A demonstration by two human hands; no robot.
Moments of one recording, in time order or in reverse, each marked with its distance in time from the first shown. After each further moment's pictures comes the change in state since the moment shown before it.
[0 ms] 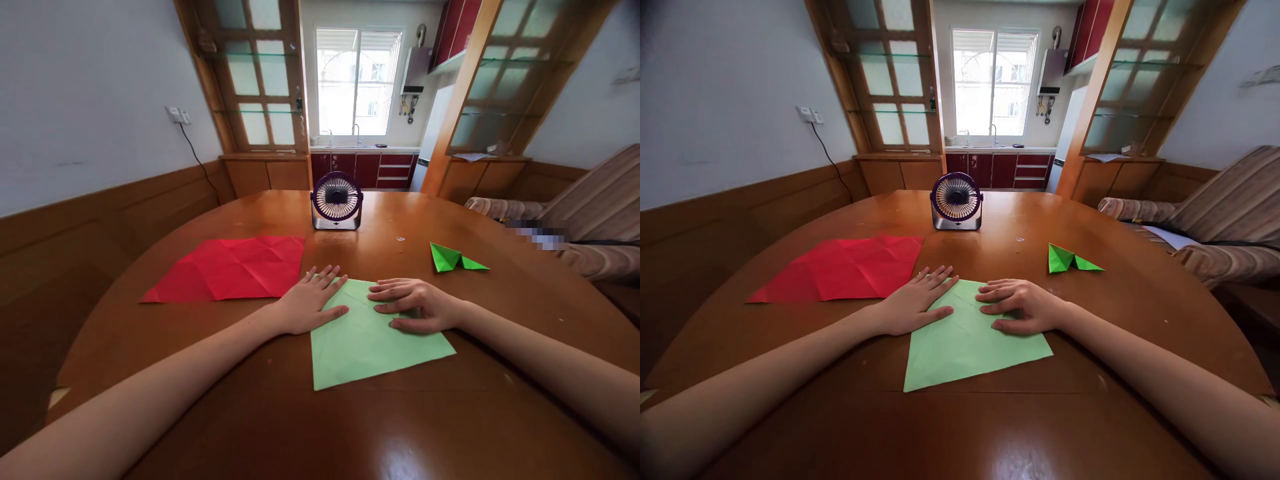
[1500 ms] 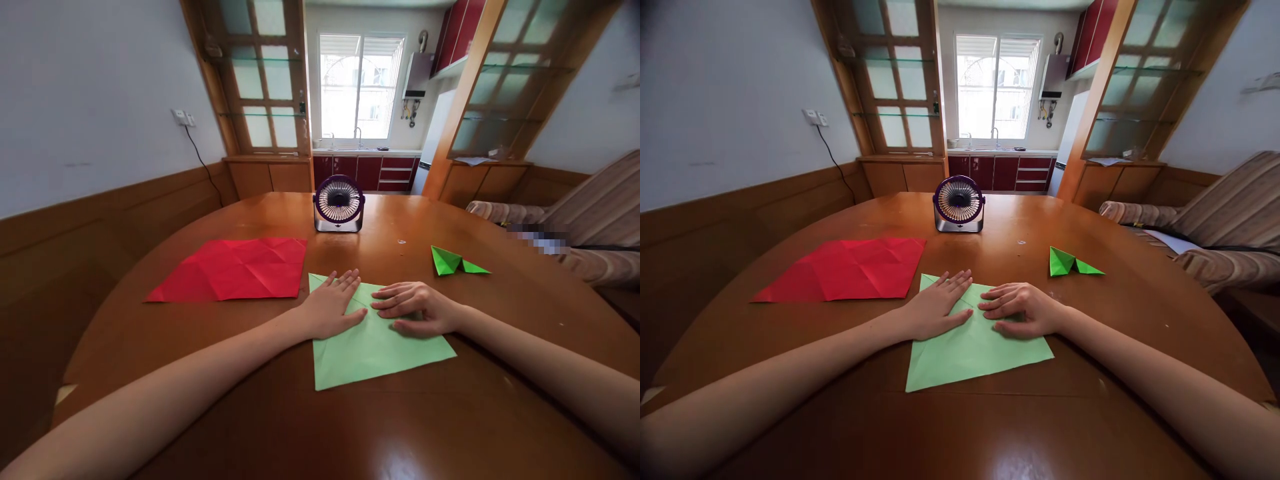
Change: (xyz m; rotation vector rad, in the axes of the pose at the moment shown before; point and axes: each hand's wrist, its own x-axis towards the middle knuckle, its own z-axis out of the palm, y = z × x) left_hand 0.018 0.031 0.005 -0.057 0.050 0.009; right_hand 0.000 0.000 0.004 0.067 0.040 -0.006
